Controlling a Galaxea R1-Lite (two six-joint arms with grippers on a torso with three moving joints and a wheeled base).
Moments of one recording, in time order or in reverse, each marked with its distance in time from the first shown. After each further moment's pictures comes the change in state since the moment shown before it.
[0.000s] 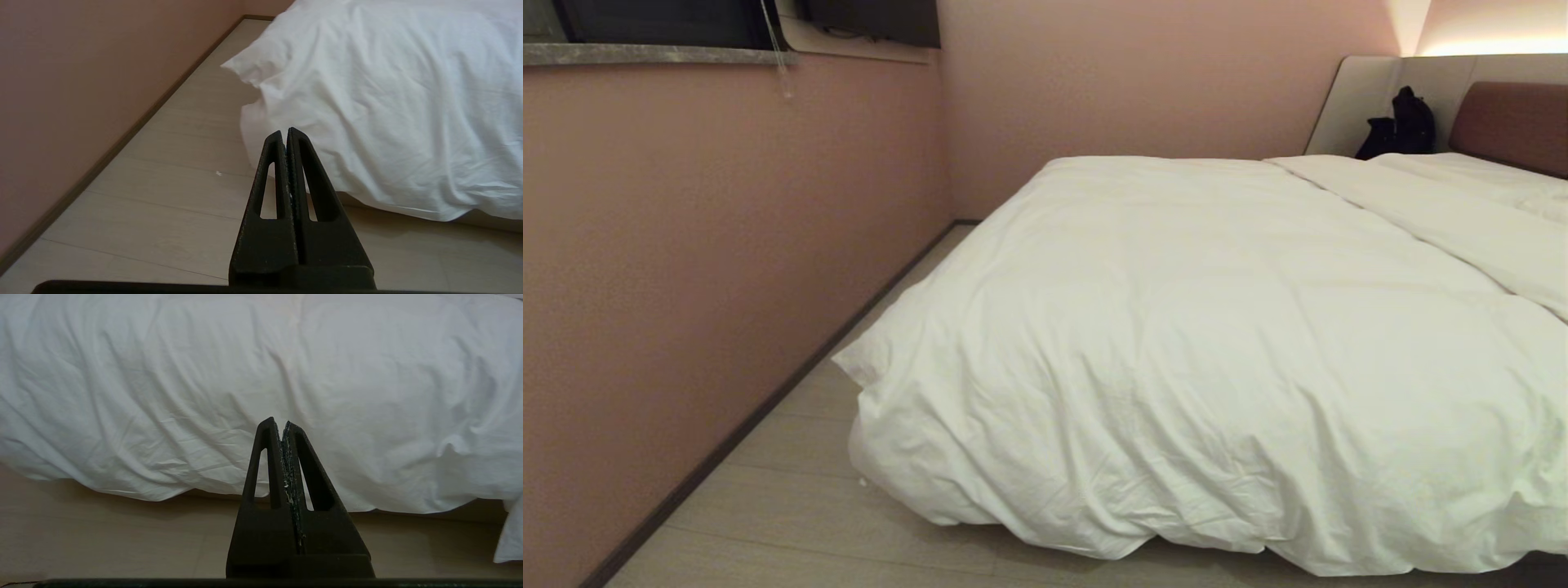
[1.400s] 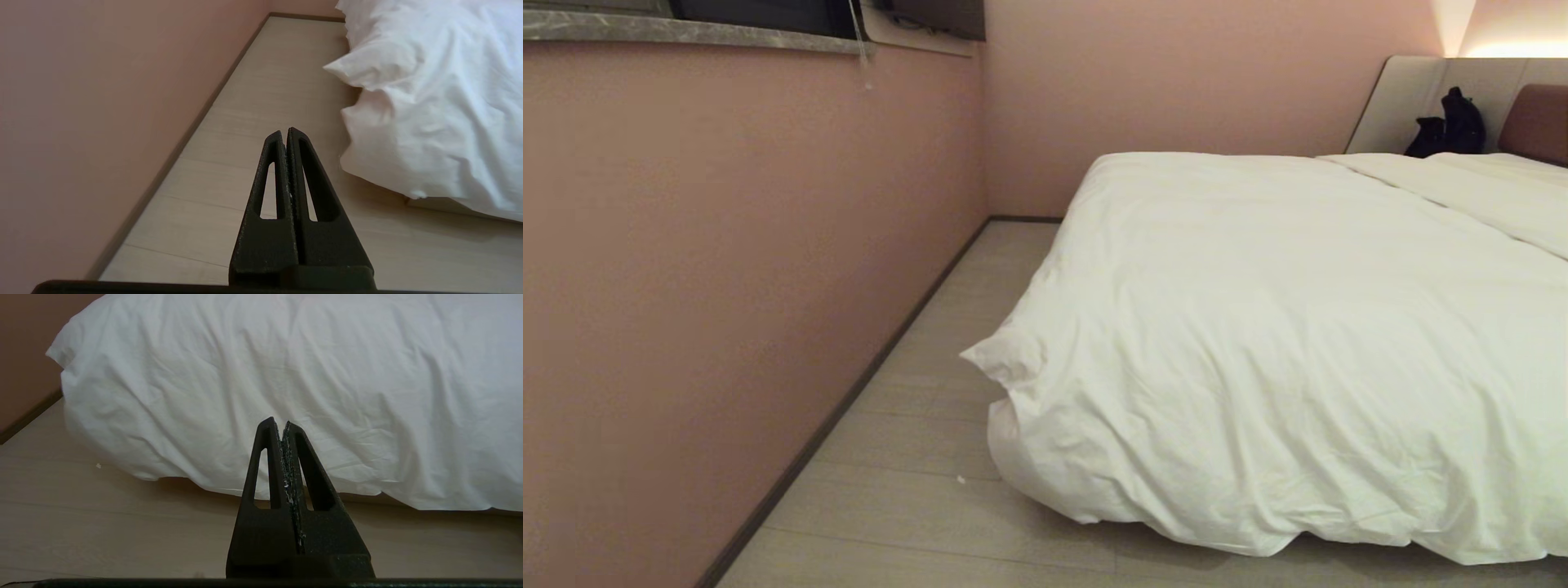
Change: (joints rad) left arm 0.000 0.000 0.000 0.000 0.000 0.000; right arm 0.000 0.000 0.000 0.000 0.000 0.000
